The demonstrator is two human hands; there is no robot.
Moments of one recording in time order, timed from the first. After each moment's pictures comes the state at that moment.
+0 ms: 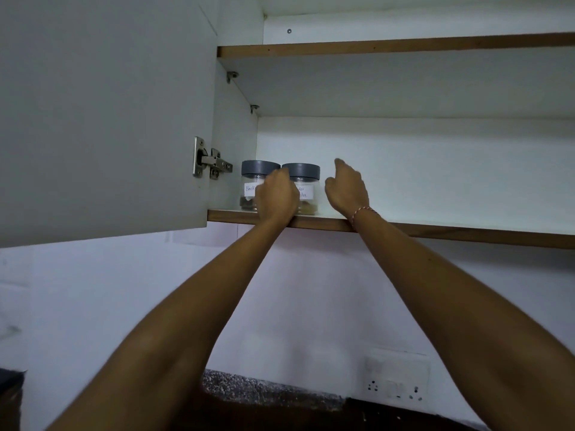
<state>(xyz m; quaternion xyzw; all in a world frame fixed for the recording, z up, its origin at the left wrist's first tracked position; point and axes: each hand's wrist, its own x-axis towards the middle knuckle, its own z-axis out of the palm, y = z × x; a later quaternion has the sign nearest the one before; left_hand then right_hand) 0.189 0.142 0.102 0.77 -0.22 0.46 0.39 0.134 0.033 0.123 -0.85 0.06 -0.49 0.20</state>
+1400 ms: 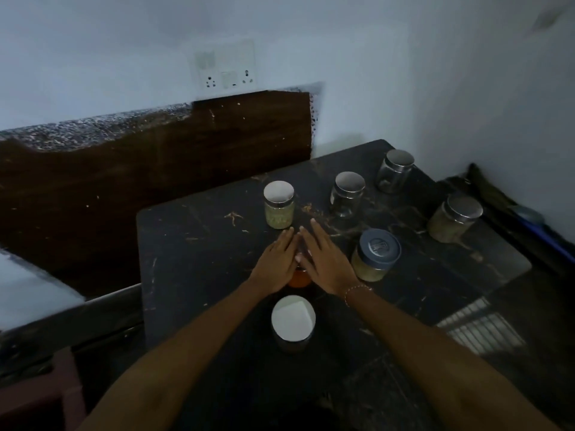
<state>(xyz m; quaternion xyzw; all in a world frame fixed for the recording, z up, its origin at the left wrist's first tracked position) -0.133 0.127 -0.464 0.76 -0.62 -0.14 0.16 -0.263 0.037 -0.458 -0.95 0.26 -0.09 0.16</state>
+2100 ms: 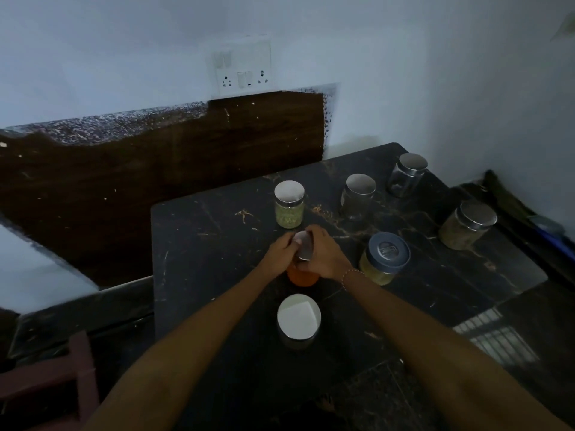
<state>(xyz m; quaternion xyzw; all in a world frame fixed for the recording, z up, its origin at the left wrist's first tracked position) -0.126 0.116 -0.448 0.75 -0.35 -0.39 0.40 -0.235 0.029 -0.445 -0.87 0.30 -0.06 0.38</state>
